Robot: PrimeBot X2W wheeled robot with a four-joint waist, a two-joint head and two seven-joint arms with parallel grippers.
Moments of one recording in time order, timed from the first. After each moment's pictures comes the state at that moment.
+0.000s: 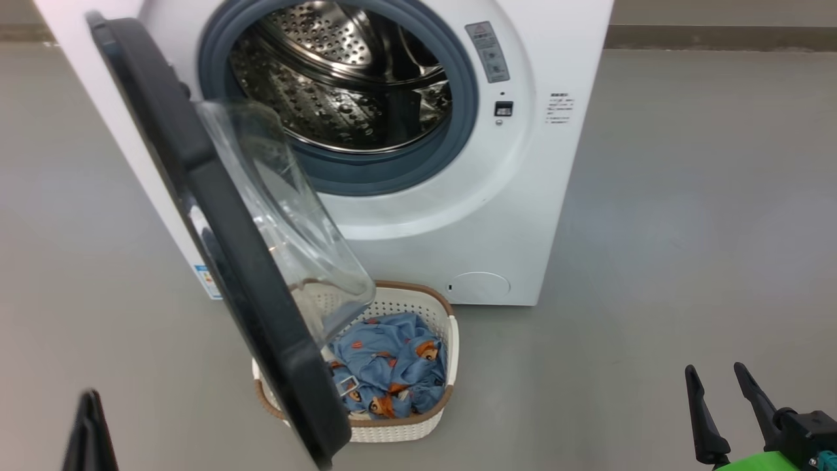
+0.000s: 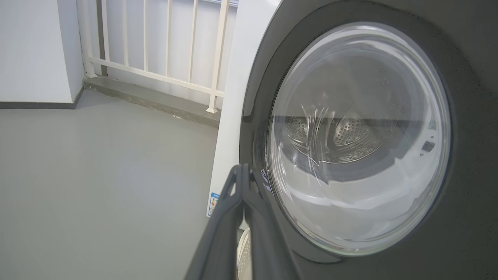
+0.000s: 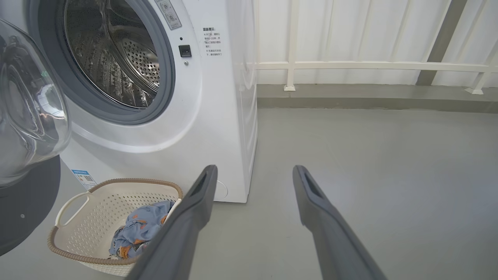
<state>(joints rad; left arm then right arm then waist) 0.09 0.03 0.19 0.13 -0.36 -0.12 -0.25 0.04 -0.09 -0.18 0.22 0.13 0.13 -0.25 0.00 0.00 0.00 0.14</state>
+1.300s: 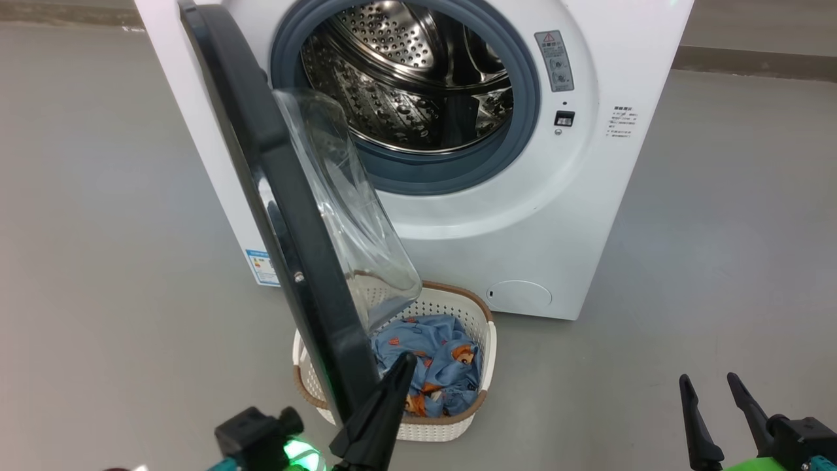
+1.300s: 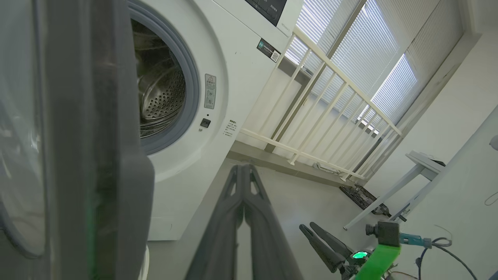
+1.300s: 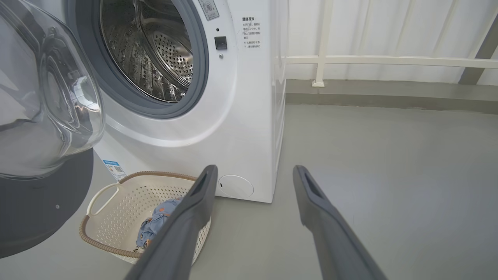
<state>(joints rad) 0.05 0.06 -0.50 -0.27 -0.67 -0.10 0.01 0.04 -0.08 -0.18 0.26 0.13 0.13 -0.25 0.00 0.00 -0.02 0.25</state>
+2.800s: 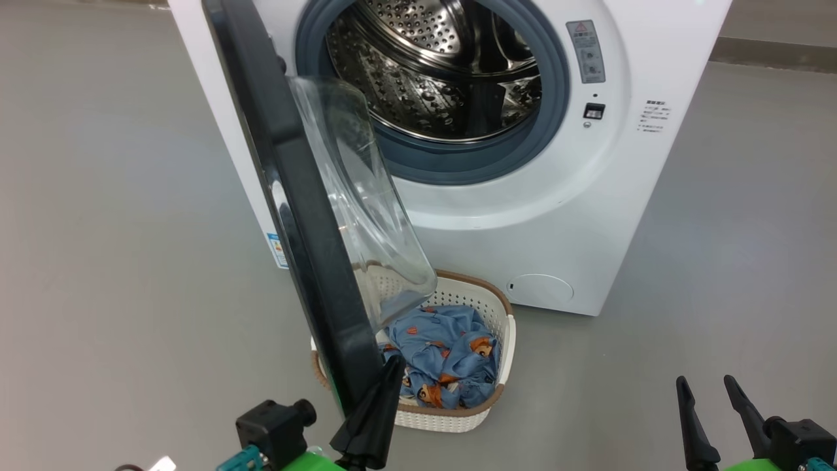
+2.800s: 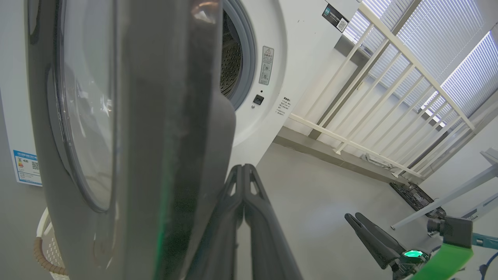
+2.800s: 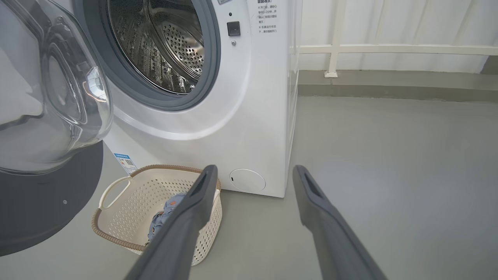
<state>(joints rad) -0.01 0.05 -0.53 -0.11 -0.64 0.04 -0.02 0.04 -0.07 -0.18 0.26 0.13 0.13 -0.25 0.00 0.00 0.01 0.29</state>
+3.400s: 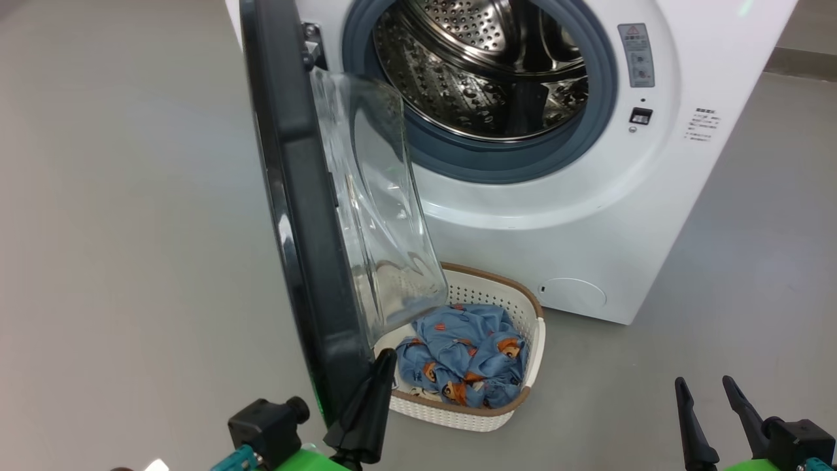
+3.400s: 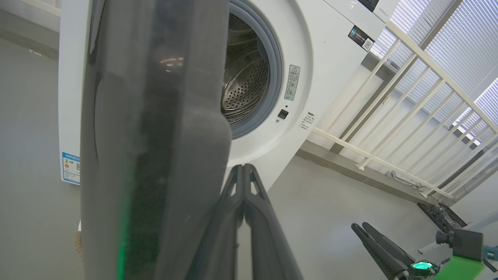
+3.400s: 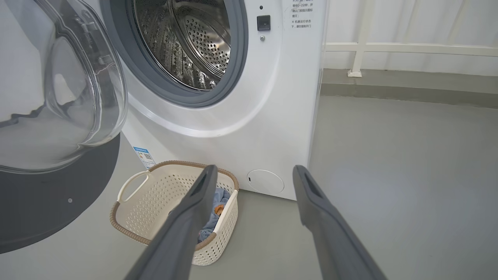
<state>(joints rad) -0.01 0.05 -0.53 -0.13 -0.63 0.09 -0.03 0.04 -0.07 -0.18 0.27 0.13 0.13 -0.25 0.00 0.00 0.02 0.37</state>
